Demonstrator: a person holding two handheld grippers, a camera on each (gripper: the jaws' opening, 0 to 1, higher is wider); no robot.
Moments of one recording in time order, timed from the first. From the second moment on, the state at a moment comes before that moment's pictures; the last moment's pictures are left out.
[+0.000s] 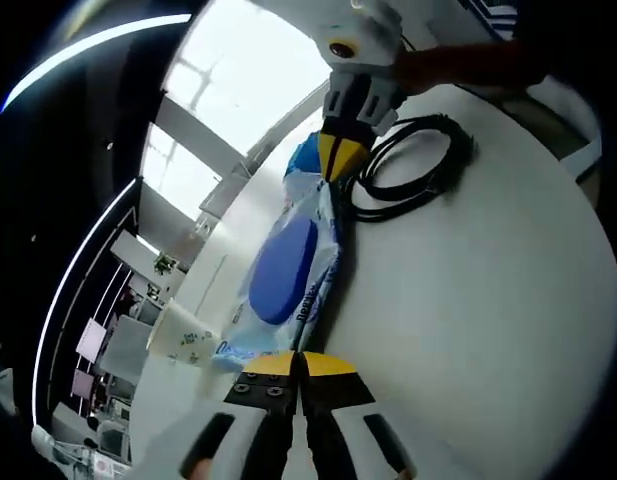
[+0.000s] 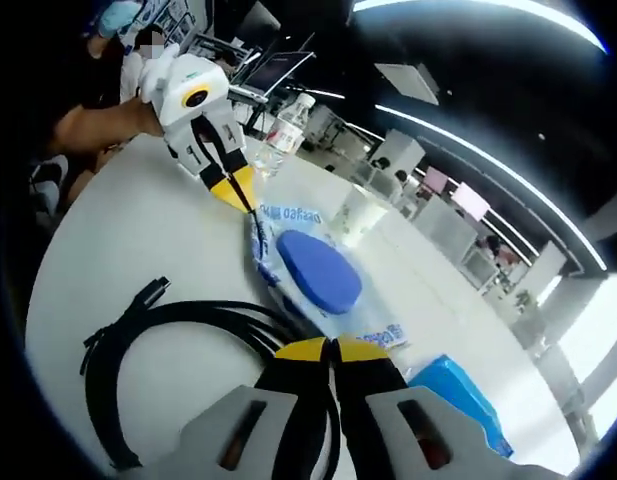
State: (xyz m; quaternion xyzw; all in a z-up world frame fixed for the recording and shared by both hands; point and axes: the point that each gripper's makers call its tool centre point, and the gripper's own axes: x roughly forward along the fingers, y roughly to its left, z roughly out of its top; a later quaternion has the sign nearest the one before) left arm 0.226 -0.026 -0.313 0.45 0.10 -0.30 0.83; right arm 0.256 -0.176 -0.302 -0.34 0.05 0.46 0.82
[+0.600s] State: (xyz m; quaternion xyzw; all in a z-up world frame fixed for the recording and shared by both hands) left arm 0.220 -0.009 -0.299 0.34 0.10 -0.31 0.88; right arm 0.254 -0.174 -0.284 -0.30 0.04 0.45 0.84
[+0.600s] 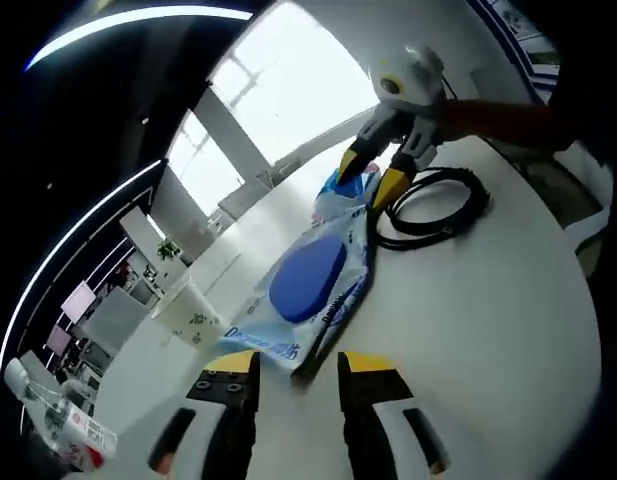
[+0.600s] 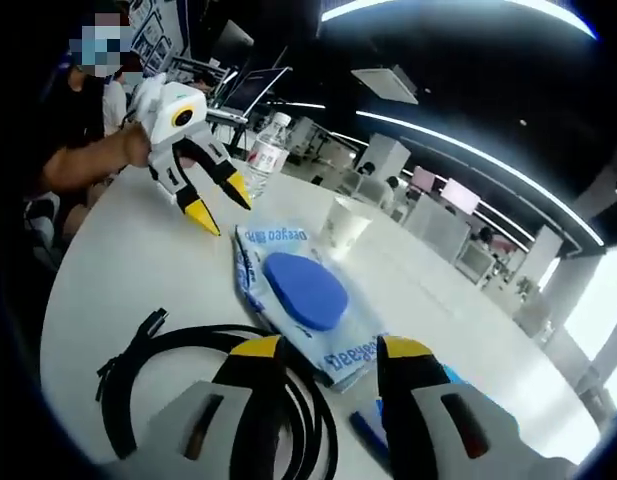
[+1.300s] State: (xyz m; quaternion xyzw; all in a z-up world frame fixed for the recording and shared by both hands) left arm 0.203 -0.004 -0.292 0.23 0.11 -0.32 0.91; right arm 0.244 -0.169 -0.273 -0.25 0.05 0.46 0.85
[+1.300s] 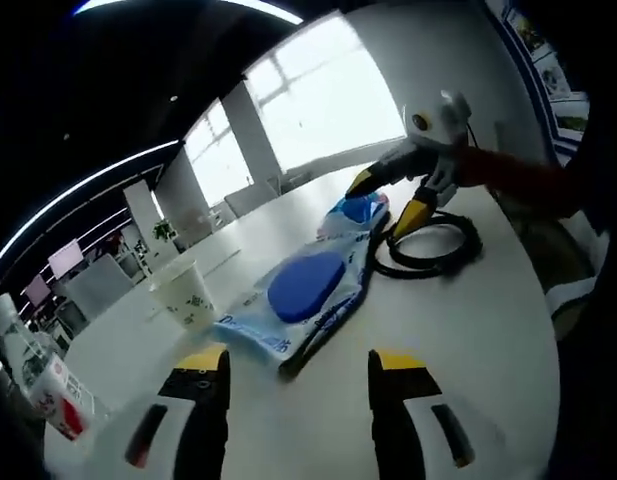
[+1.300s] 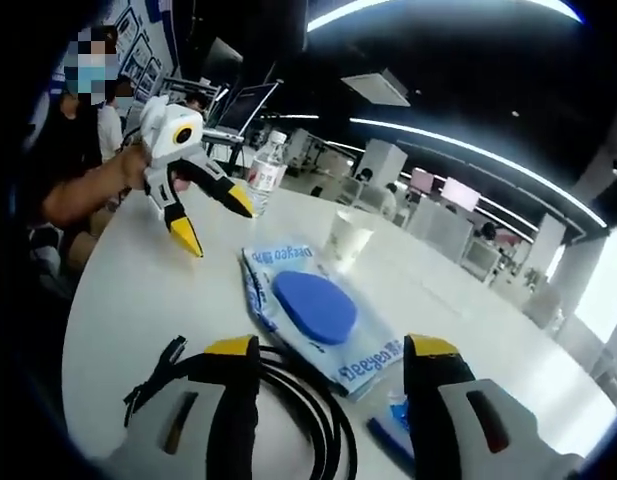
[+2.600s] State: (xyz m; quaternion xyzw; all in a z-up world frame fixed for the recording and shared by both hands) left arm 0.163 0.045 -0.275 0.19 0.10 -0.27 0.94; right arm 0.273 -0.102 -0.220 -0.31 0.01 0.49 0.81
